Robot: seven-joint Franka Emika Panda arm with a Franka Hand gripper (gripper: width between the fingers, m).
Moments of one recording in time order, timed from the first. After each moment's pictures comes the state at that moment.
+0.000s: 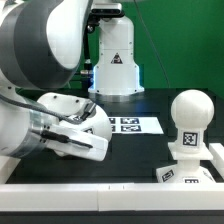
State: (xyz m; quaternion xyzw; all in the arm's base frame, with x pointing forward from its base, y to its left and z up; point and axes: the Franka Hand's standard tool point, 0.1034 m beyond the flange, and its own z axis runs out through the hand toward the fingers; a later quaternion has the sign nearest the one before) arm 0.517 -0.111 0.023 -0.82 0.26 0.48 0.15
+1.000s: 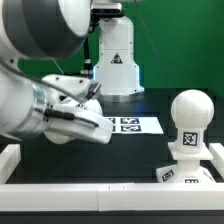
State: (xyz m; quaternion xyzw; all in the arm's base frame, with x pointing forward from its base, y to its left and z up) arm 0.540 -0.106 0.069 -0.84 0.24 0.46 0.15
